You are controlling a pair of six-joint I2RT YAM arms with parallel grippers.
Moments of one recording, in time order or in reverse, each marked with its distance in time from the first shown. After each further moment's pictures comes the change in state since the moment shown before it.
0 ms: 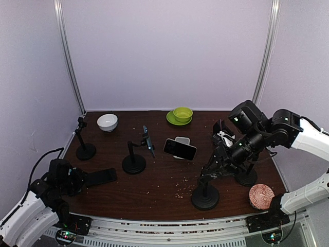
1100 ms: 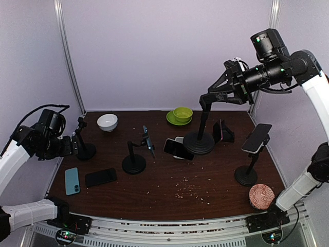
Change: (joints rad) left arm 0.000 0.491 0.763 -0.427 -0.195 0.595; right arm -0.294 0.325 0.922 -0.315 -0.059 -0.110
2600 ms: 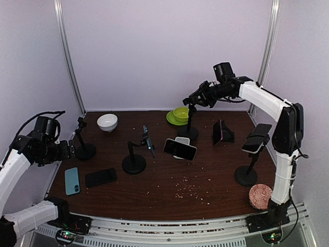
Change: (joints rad) left arm 0.123 -0.077 -0.116 0.094 0.074 0.089; right arm -0.284 0.515 -0.167 0.687 0.050 0.188
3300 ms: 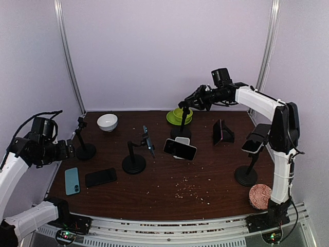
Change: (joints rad) left arm 0.021 -0.046 0.000 -0.003 0.010 -0.001; right arm -0.011 0.058 -0.052 0.141 -0.155 -0.059
